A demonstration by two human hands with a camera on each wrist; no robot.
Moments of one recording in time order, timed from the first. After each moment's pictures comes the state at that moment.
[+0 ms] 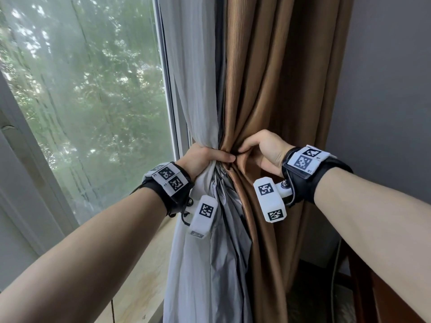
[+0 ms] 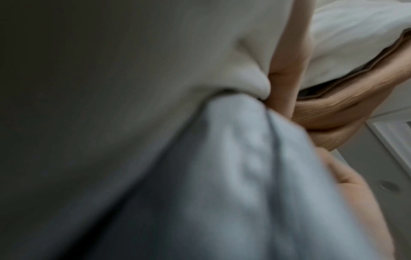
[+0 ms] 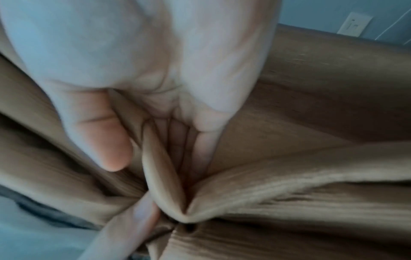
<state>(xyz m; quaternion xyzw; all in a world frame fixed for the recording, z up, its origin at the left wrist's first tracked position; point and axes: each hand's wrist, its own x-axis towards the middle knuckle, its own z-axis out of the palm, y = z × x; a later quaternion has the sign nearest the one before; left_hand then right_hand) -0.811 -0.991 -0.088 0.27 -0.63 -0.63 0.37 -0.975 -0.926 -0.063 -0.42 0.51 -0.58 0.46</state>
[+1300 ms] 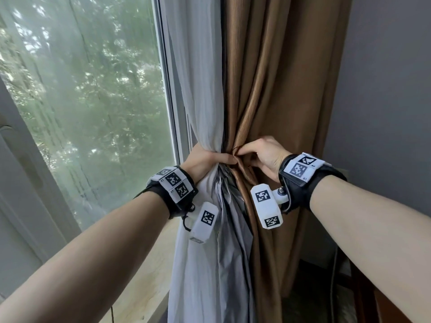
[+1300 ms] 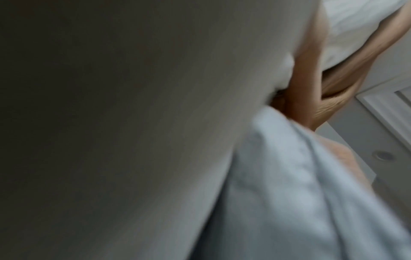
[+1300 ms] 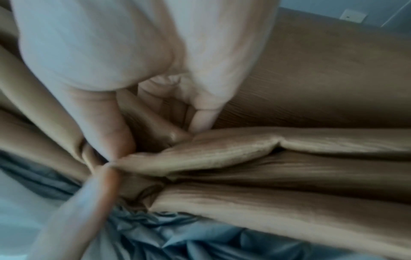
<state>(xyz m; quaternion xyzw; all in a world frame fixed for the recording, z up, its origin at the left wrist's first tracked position) -0.823 -0.989 -0.096 0.25 -0.62 -0.62 0.40 -0.981 -0.930 -0.081 -0.44 0.56 -0.59 0.39</state>
